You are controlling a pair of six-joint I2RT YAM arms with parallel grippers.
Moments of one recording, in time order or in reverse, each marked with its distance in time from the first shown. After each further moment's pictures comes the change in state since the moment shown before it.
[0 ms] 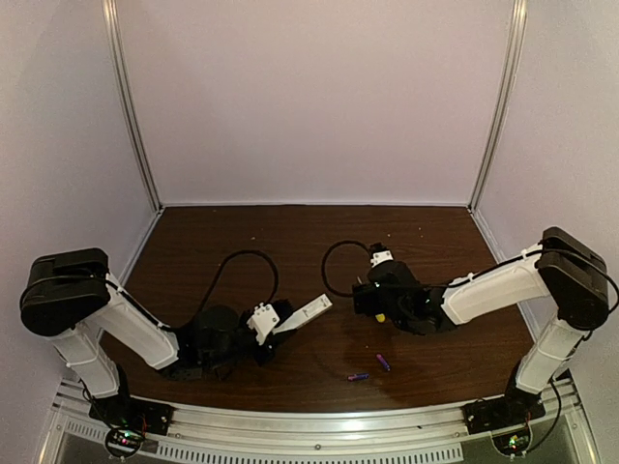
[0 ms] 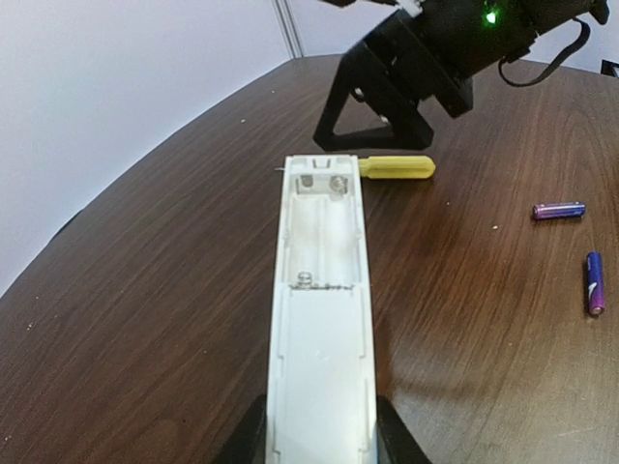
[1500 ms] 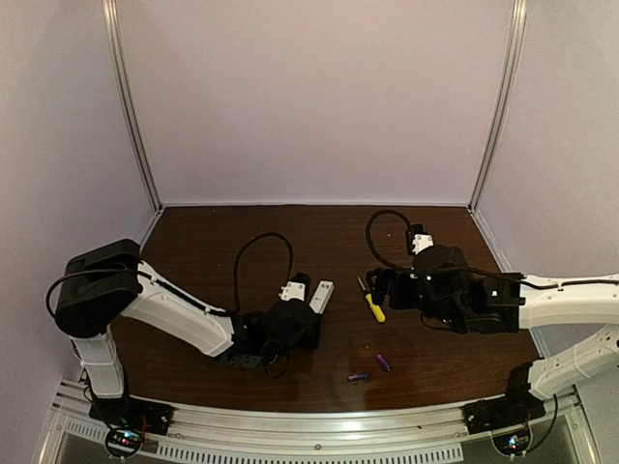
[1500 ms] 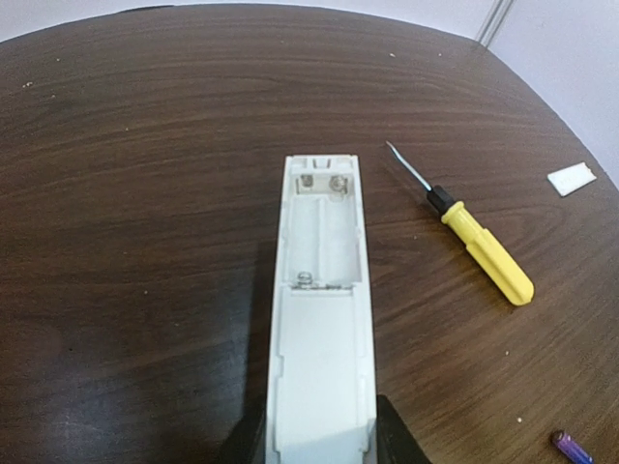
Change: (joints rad) left arm -0.102 0.185 0.475 -0.601 -0.343 -0.845; right arm 0.140 -0.525 -0.014 -0.388 -0.020 0.256
